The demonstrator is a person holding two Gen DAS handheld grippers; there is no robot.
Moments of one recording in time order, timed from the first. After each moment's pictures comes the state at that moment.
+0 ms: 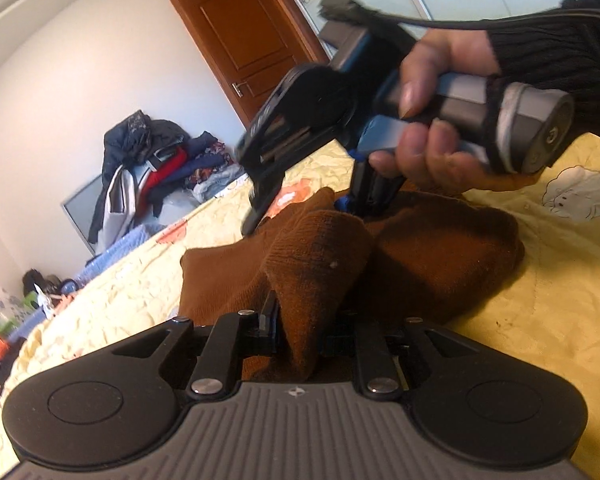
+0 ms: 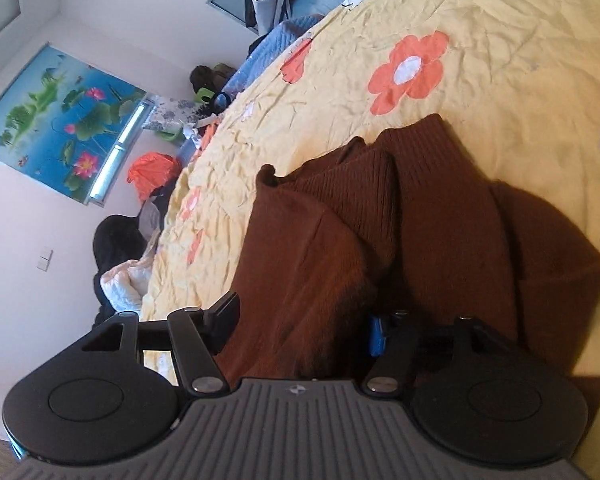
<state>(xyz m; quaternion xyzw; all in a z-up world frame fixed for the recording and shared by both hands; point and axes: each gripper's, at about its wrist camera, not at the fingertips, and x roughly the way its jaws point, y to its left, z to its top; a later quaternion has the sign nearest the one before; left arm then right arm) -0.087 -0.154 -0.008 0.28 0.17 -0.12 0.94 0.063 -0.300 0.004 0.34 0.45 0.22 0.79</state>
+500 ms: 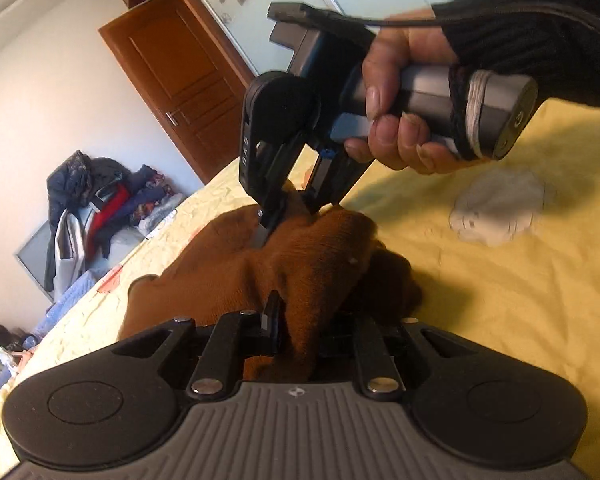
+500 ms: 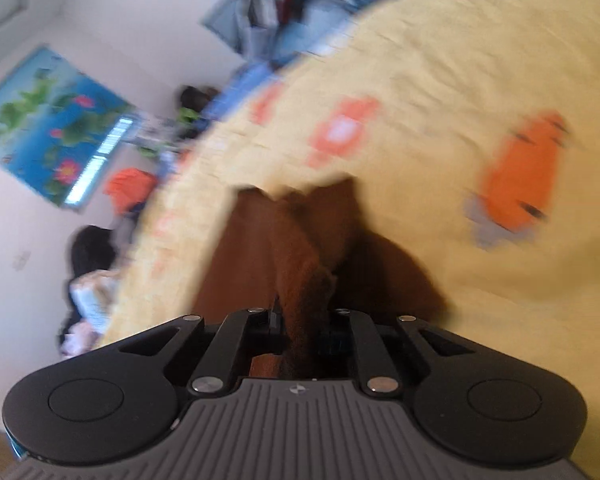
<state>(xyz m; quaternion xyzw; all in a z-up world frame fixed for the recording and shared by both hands) -0.102 -0.208 -0.018 0.34 0.15 -0.20 0.91 0.033 -0.381 -0.005 0.32 0.43 0.17 0.83</state>
